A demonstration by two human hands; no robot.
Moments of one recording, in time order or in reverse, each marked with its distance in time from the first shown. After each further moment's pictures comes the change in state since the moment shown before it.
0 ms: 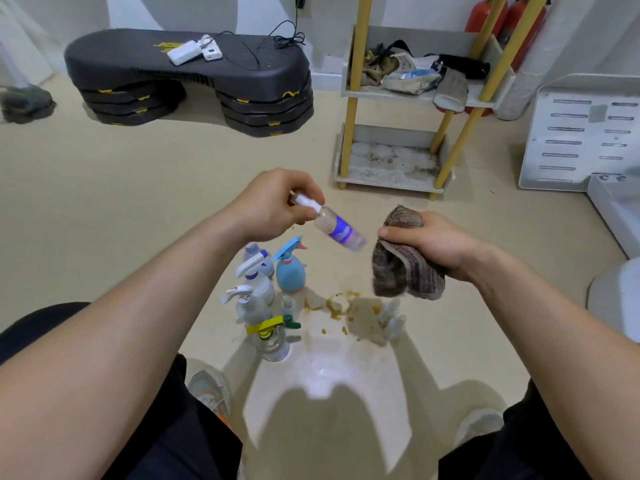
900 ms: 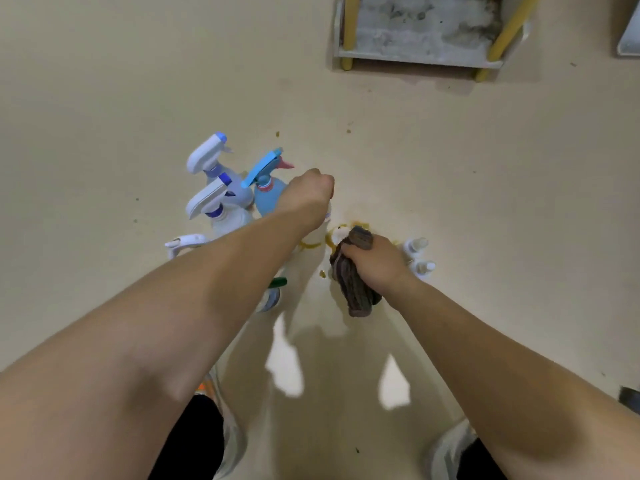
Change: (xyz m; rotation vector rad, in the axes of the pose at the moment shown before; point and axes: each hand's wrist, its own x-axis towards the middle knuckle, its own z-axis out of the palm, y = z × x) left_hand 0.104 -0.175 0.234 0.593 -0.291 -0.245; right_hand 0.111 0.193 0.126 -0.051 0.046 0.313
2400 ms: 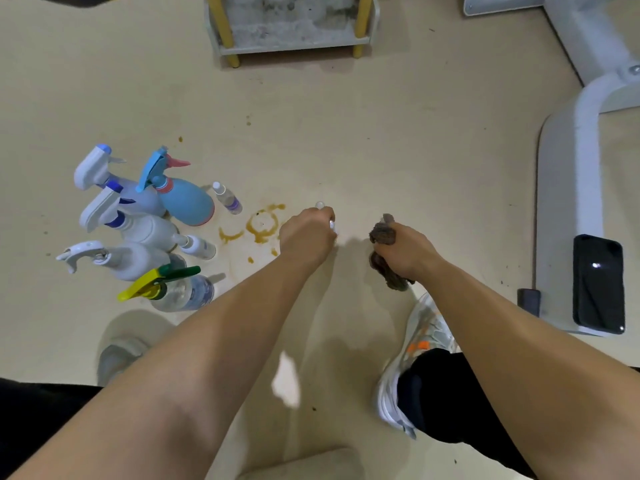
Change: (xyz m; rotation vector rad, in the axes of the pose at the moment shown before) left_hand -0.077 0.158 0.077 -0.179 0.121 0.146; right_hand -0.064 0.135 -0.135 -0.338 0.190 0.122
